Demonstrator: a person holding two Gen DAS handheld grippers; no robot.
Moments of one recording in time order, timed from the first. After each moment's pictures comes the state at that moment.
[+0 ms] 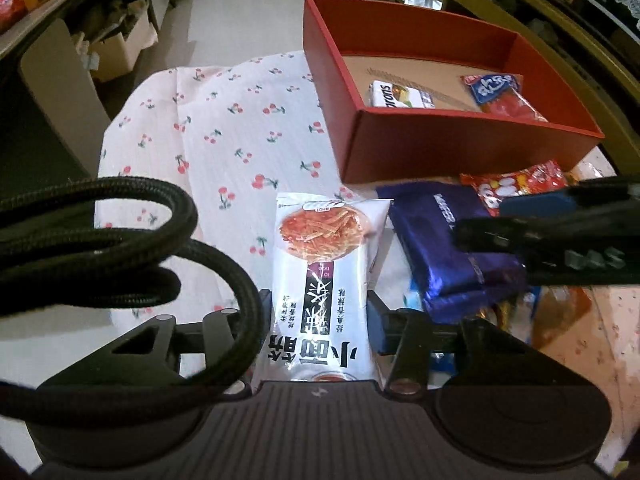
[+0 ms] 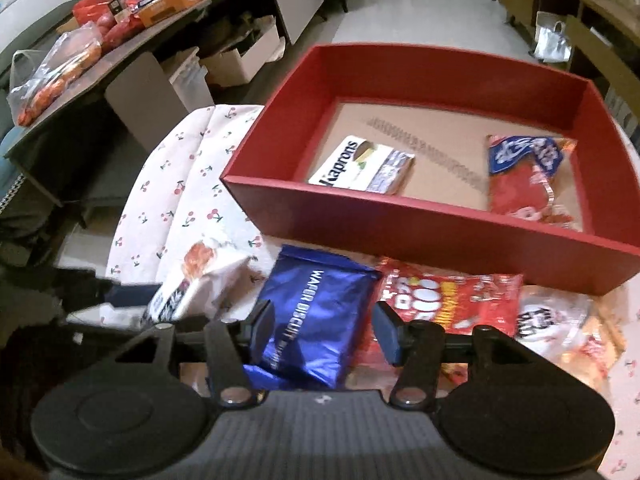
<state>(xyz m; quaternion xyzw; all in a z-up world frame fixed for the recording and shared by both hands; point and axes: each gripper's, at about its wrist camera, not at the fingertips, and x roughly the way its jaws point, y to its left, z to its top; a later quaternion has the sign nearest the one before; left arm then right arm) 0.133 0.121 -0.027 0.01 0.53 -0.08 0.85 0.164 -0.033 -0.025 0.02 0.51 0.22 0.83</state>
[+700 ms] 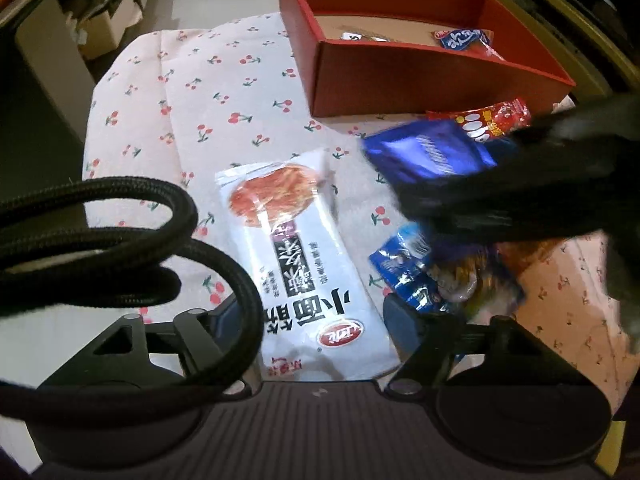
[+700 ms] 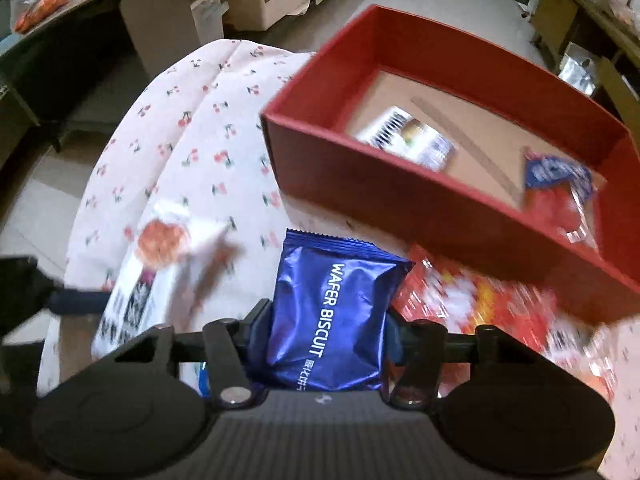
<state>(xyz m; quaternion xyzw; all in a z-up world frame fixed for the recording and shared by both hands) 0.097 0.118 -0.036 0.02 0.55 -0.09 0.83 0.142 -0.011 -0.032 -0.10 0.52 0.22 0.82</state>
